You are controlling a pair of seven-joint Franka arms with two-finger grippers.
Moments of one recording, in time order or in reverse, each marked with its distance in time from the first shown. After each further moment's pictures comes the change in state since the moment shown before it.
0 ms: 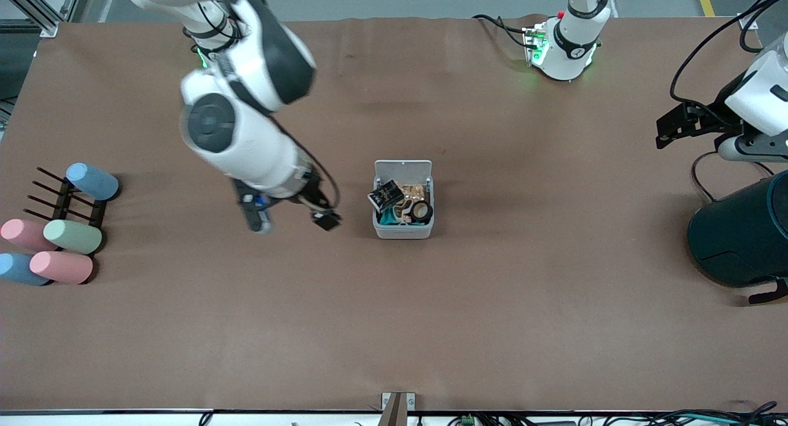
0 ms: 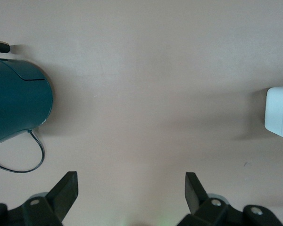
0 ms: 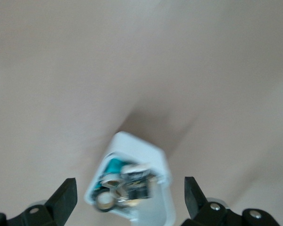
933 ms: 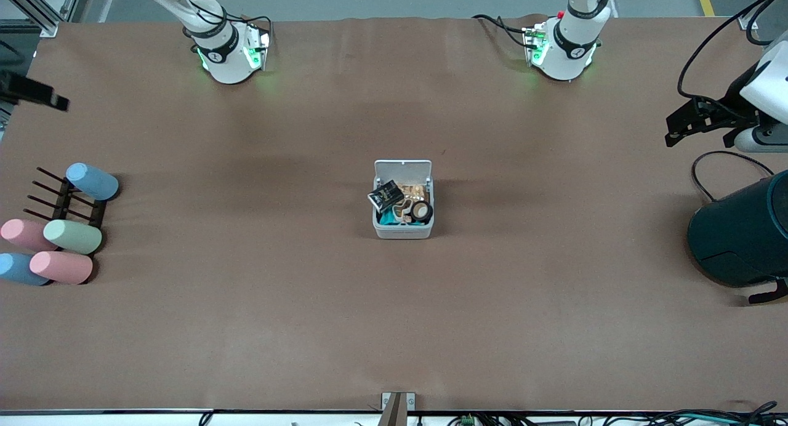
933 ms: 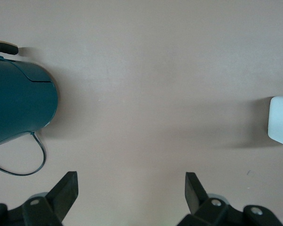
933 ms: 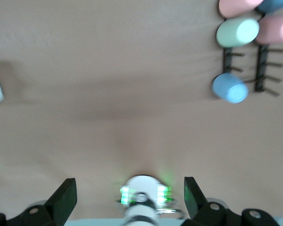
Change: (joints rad) left arm 0.020 -0.062 0.009 -0.087 0.000 0.068 0.002; right arm -0.563 -0.398 -0.004 -0.072 -0.232 -0.481 -1.519
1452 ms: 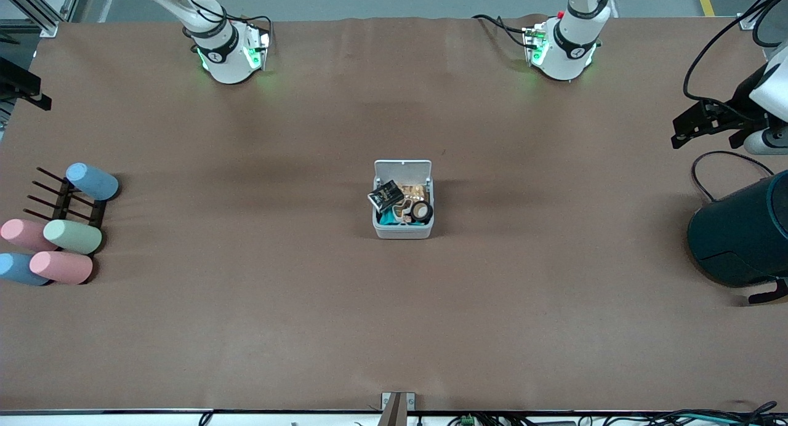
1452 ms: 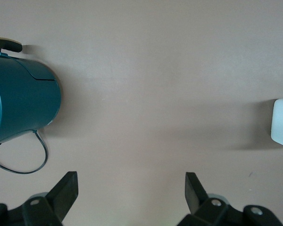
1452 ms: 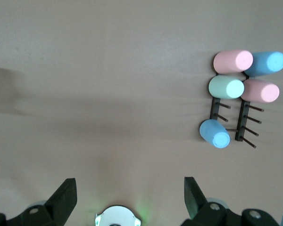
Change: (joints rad) left arm 0.019 0.002 0.001 0.000 0.000 0.000 0.002; right arm 0.044 -0.007 0.031 -0.003 -0.027 0.165 -0.069
